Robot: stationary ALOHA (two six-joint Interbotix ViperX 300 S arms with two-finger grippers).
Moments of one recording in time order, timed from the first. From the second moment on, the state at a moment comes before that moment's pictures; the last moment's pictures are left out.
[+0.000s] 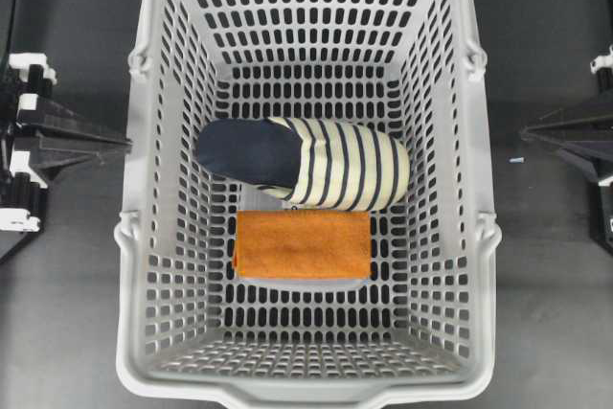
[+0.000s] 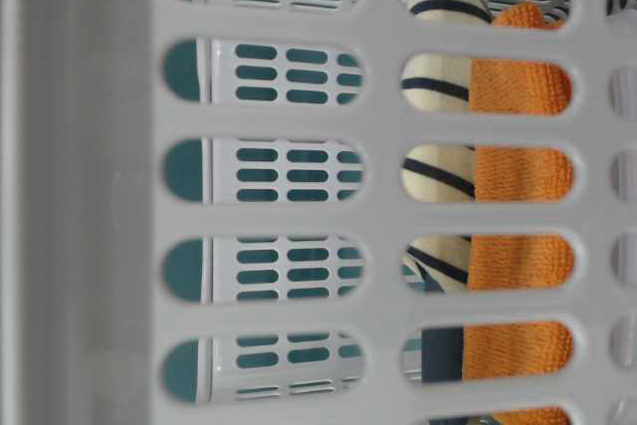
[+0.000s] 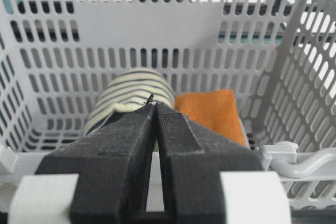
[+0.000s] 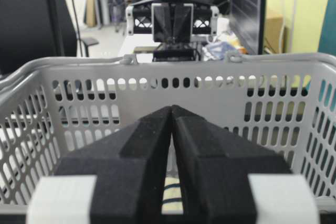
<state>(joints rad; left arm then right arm) 0.00 -0.96 1.17 0.00 -0.29 0.00 0.00 -0.97 1.18 0.00 -0.29 0.00</state>
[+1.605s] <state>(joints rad) -0.15 0.06 0.06 0.04 0.90 -0.08 0.02 -1.05 1.18 0.02 -0.28 0.06</state>
